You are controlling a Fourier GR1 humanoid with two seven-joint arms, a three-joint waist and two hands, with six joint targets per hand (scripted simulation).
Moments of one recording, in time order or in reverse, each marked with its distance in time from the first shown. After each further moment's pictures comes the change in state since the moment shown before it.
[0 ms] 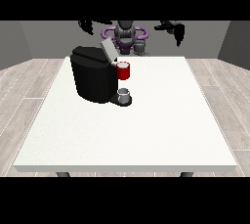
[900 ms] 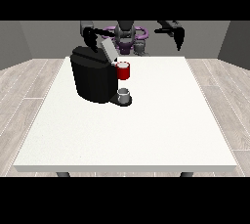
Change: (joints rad) left arm 0.151 0.031 -0.079 -0.285 0.090 0.058 0.076; right arm -0.201 0.012 -0.030 0.225 0.018 0.027 -0.049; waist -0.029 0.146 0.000
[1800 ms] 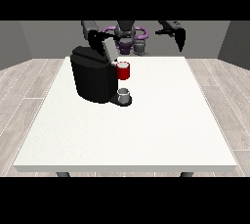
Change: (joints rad) left arm 0.014 0.031 -0.028 -0.070 0.023 0.046 0.002; right arm -0.153 0.011 -0.008 0.120 0.050 -0.012 -0.077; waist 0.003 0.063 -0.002
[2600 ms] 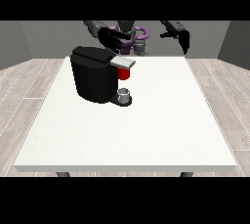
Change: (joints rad) left arm -0.023 0.050 0.027 0.068 0.030 -0.002 -0.030; right arm -0.121 0.037 0.071 0.044 0.092 -0.003 0.049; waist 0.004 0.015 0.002
